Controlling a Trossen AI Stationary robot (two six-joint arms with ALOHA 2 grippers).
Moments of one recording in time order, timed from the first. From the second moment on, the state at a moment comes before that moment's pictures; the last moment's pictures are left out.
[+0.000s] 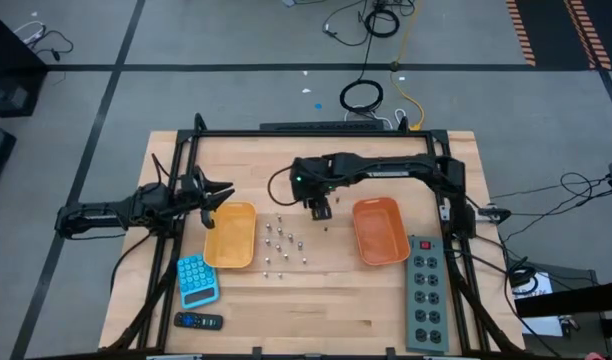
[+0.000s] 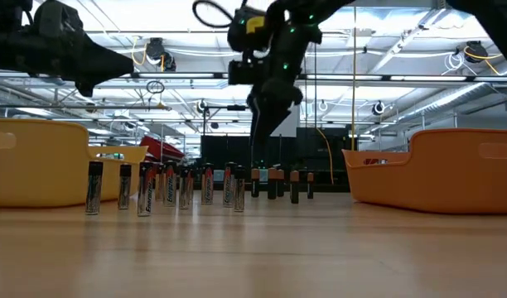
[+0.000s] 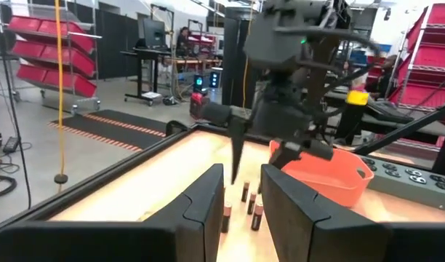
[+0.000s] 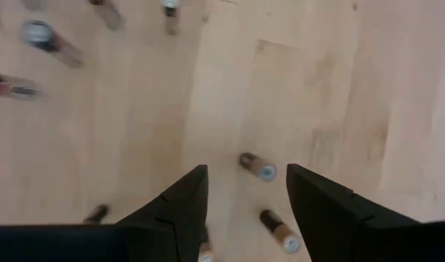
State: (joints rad) left arm 0.06 0.09 0.10 0.04 -0.24 -0.09; right arm -0.18 2.05 1.69 -0.81 0.05 -0.37
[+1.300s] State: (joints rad) left arm 0.06 0.09 0.10 0.03 -0.29 0.01; right arm -0.24 2.21 1.71 -0.77 -0.01 -0.39
